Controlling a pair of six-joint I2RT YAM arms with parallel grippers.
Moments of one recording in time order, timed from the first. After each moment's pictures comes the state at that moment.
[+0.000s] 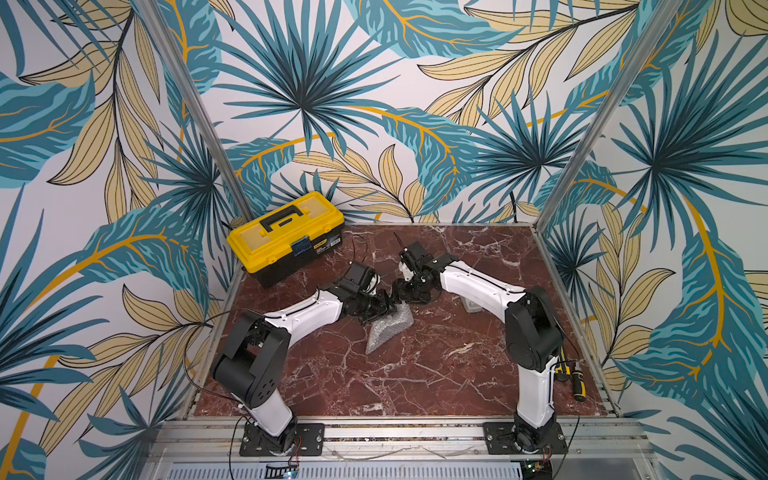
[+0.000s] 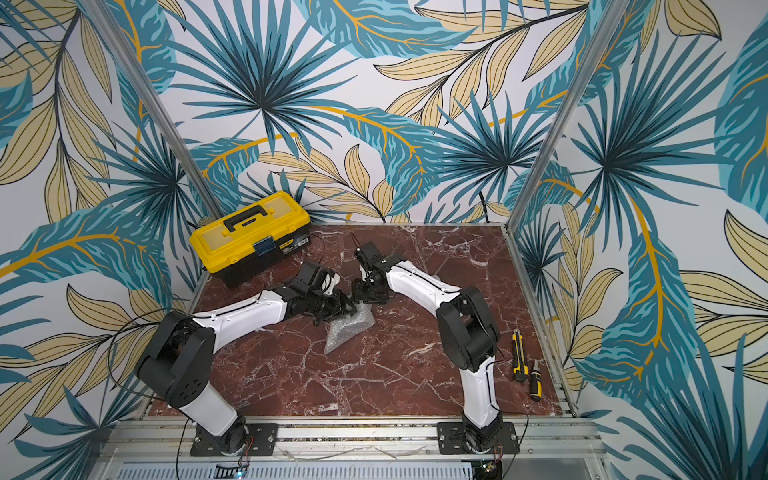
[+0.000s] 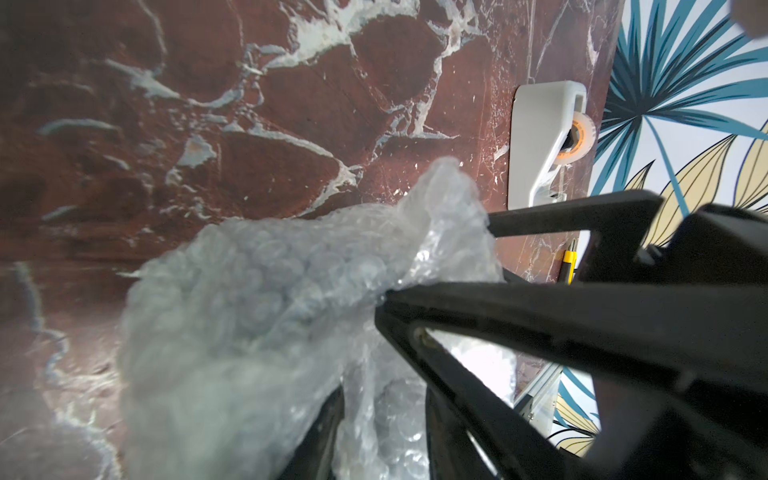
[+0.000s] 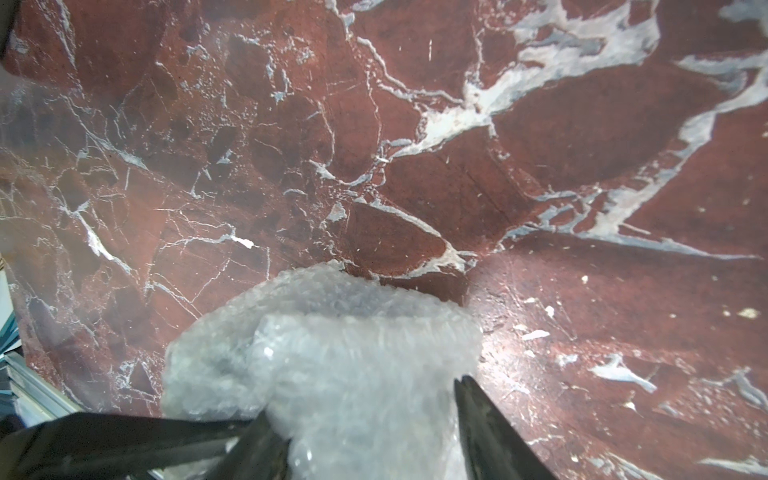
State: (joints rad) left arm -0.53 1.65 1.04 -0.32 0.44 -0.82; right arm 0.61 2.00 1.60 -0.77 -0.18 0.53
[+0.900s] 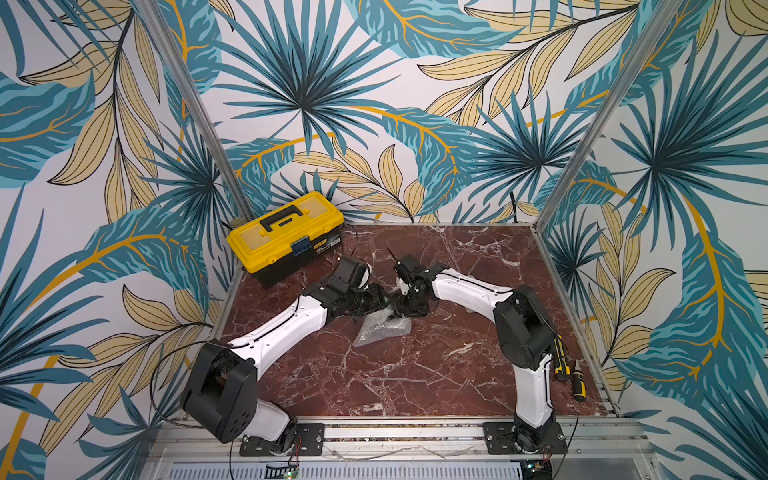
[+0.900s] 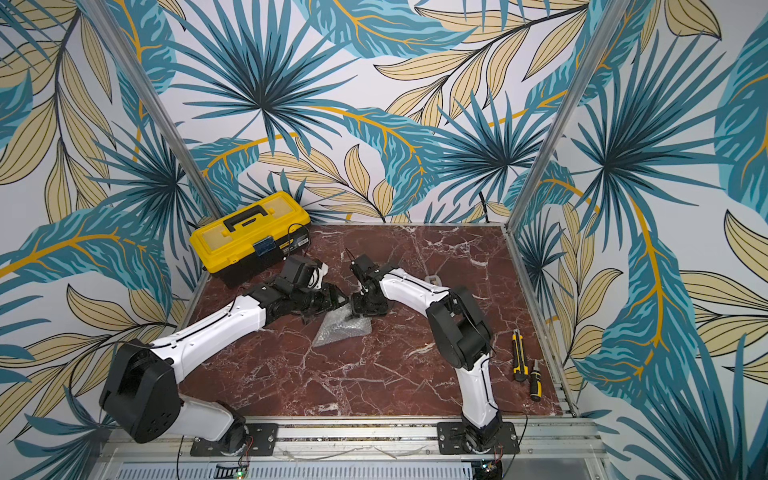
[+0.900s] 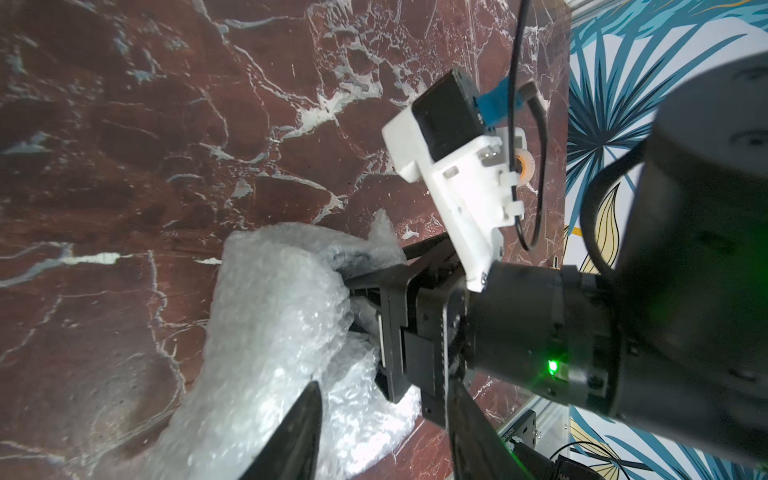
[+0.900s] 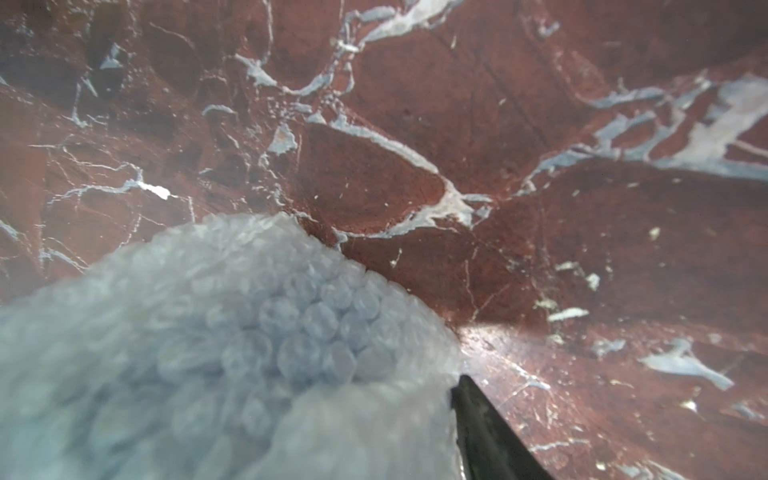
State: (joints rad) left arm -0.52 1.44 1.05 -0.44 0.32 -0.79; right arm 0.65 2.04 1.54 -0.79 -0.16 0.51
